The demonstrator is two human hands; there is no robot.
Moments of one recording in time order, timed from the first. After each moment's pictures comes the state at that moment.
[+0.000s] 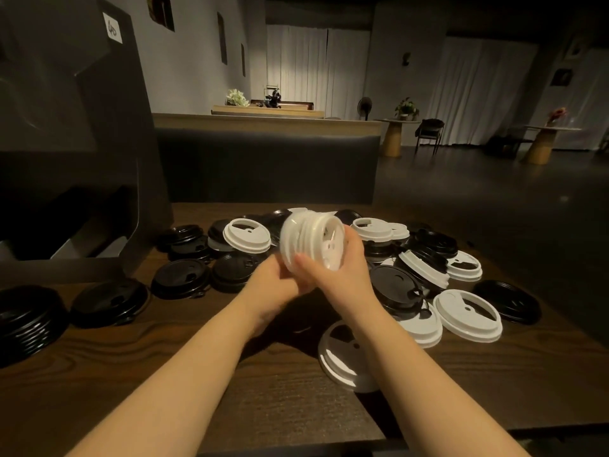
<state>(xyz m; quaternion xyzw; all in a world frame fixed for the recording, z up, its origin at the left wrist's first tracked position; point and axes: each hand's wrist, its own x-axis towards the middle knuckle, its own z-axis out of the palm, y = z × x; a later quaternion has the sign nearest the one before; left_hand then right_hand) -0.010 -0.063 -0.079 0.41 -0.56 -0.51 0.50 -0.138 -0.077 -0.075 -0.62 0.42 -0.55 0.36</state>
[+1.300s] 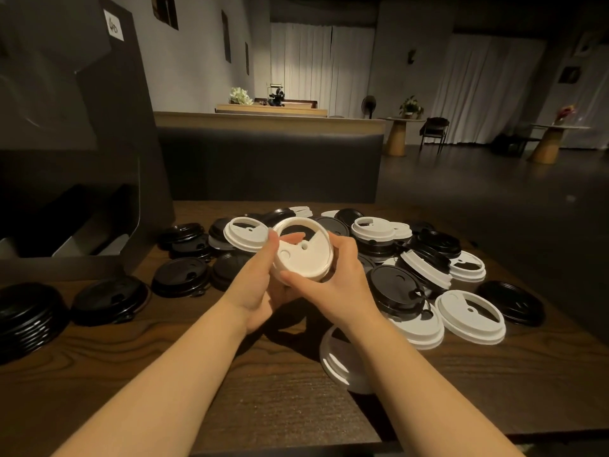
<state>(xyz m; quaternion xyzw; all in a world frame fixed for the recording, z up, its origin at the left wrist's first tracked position) -0.002 -0.057 -0.072 0.38 -0.39 -0.61 0.57 -0.137 -0.060 -0.074 -0.68 0.45 -0.47 0.34</state>
